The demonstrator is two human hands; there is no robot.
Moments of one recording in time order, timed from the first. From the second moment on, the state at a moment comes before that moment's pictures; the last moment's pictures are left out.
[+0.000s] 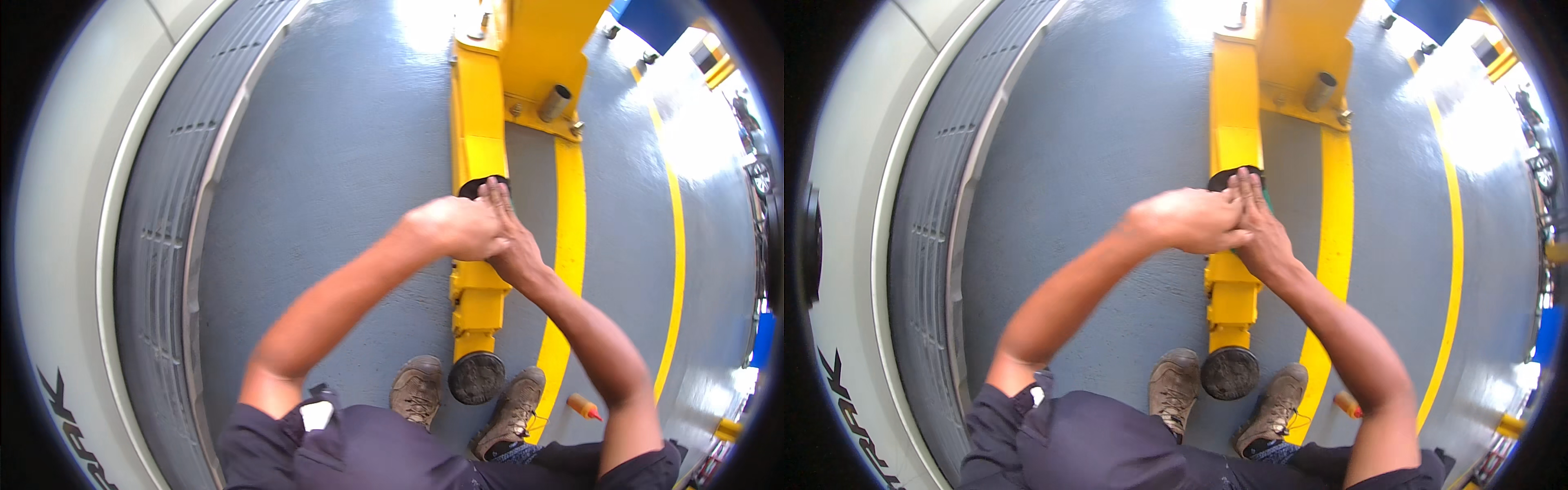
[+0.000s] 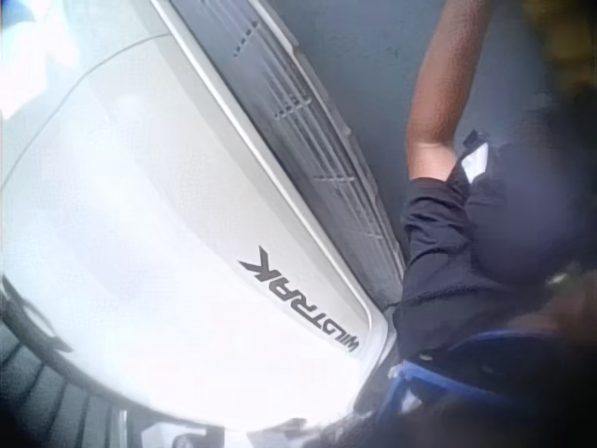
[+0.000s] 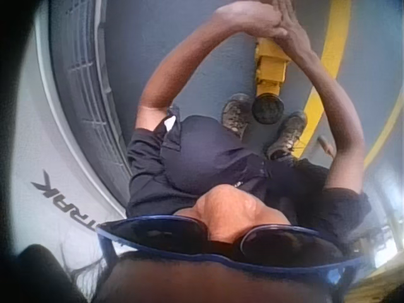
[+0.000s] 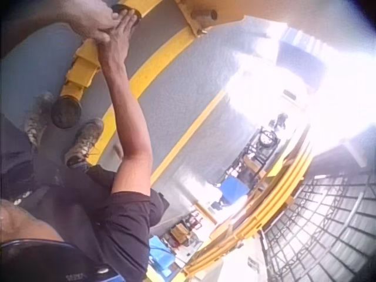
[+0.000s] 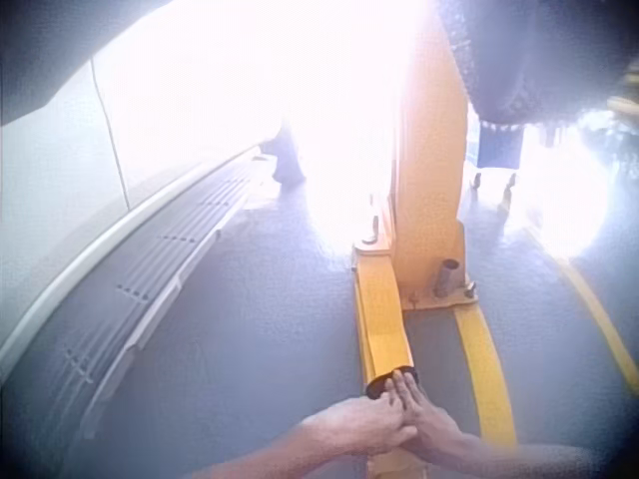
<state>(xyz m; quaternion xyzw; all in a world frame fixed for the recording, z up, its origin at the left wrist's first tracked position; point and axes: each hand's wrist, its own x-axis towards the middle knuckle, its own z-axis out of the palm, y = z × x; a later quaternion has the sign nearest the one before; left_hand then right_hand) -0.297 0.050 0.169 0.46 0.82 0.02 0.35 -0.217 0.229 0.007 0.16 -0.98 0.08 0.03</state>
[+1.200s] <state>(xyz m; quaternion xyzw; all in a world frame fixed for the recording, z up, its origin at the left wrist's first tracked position) -0.287 -0.084 0.196 0.24 0.90 0.36 -0.08 -0.167 0.263 0.001 0.03 -0.89 0.46 0.00</state>
